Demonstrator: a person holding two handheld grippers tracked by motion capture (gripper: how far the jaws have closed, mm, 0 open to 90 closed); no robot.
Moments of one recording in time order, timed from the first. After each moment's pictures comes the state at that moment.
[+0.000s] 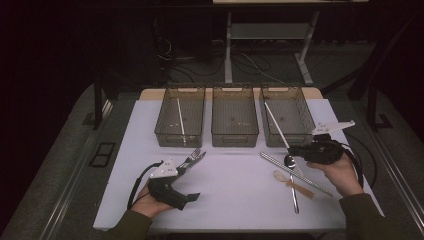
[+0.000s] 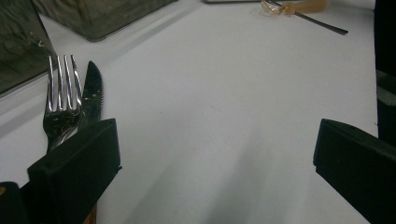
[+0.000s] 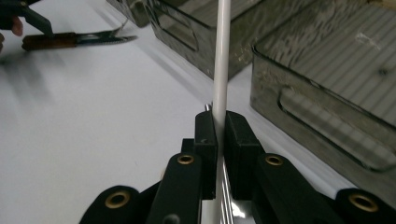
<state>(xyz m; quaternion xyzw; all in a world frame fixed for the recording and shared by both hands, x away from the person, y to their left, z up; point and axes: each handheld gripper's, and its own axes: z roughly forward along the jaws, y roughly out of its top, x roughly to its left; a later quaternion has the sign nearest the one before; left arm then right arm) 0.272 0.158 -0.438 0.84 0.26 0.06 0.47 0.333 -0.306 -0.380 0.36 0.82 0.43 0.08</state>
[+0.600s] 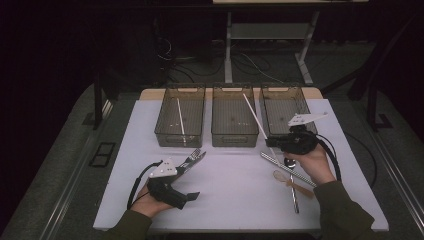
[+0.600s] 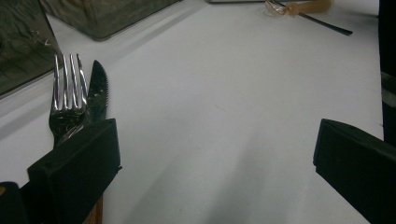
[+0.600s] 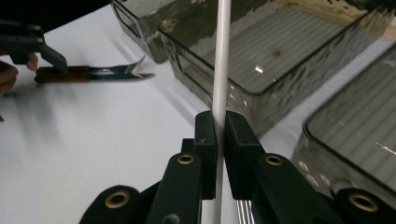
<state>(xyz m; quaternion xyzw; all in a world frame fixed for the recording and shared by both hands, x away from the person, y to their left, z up) 0.274 0.159 -0.439 0.84 0.26 0.06 0.47 0.360 -0.251 -0.376 0.34 0.82 0.45 0.07</state>
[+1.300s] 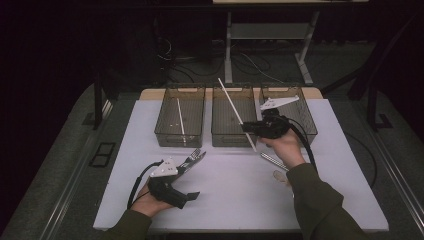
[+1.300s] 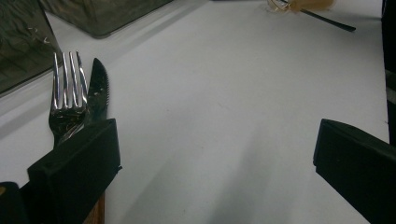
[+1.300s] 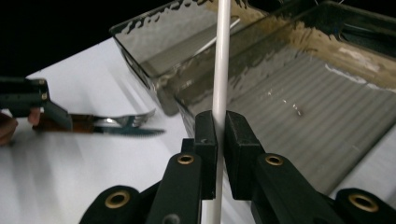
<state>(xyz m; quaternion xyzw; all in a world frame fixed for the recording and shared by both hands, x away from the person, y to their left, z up) 0.276 0.159 -0.440 0.84 0.26 0.06 0.47 0.393 -0.181 -0.349 0.33 0.82 0.46 0.09</state>
